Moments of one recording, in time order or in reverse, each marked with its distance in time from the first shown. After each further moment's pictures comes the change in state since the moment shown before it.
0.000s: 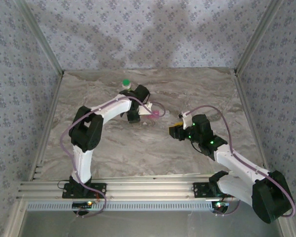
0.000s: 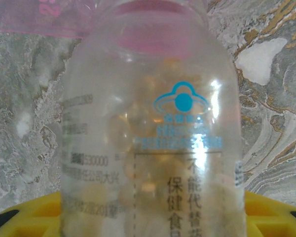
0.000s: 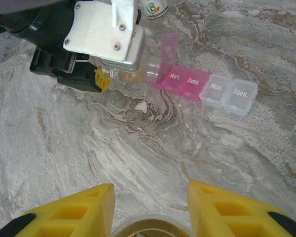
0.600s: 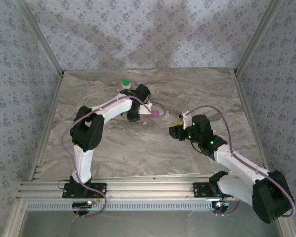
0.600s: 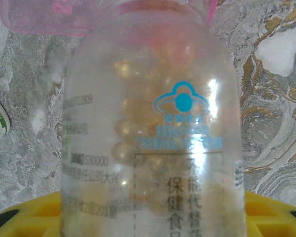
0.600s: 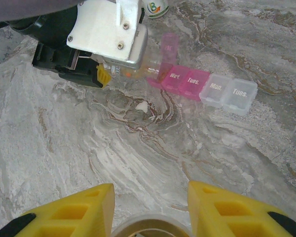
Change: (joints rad) left arm -0.002 0.010 0.021 -0.006 -0.042 0.031; right arm 0.000 0.000 0.000 0.000 0.000 0.000
